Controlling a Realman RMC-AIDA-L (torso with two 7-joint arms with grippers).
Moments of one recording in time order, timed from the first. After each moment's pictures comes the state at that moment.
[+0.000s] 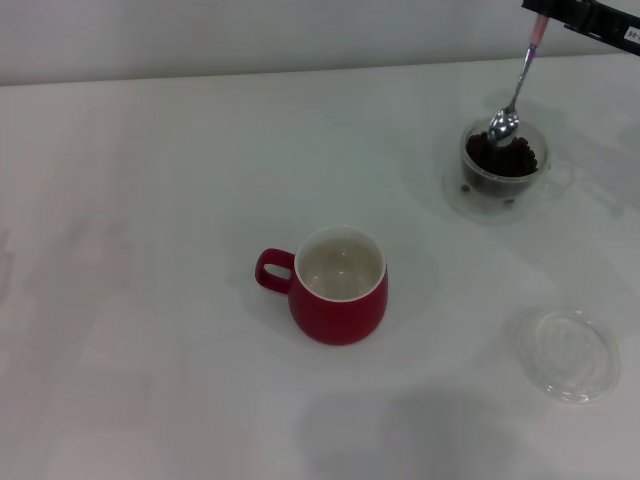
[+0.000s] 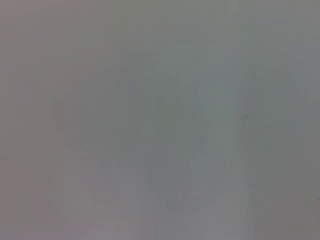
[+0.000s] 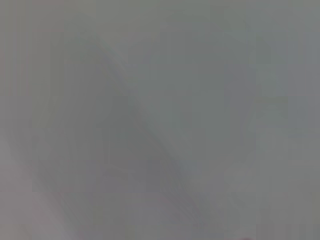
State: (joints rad) left arm -0.30 -2.08 0.05 0.12 -1.60 -1.48 2.82; right arm 0.59 1.96 -0.44 -0.52 1.35 1.19 -1.41
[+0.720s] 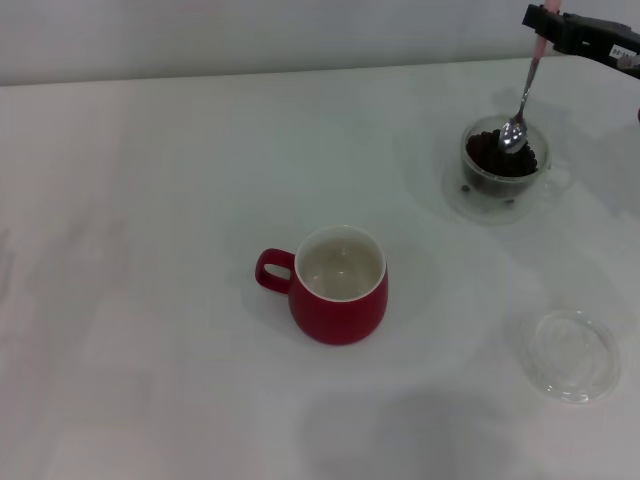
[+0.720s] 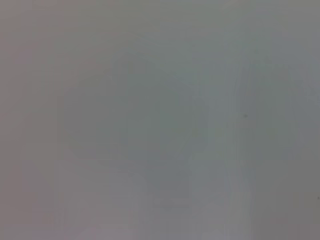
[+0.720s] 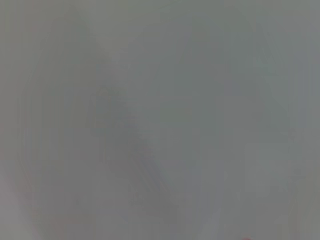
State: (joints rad) left arm -0.31 -2.08 0.05 0.12 -1.60 -1.47 2.82; right arm 0.59 2.01 -0.45 -0.52 1.36 1.05 -1.58
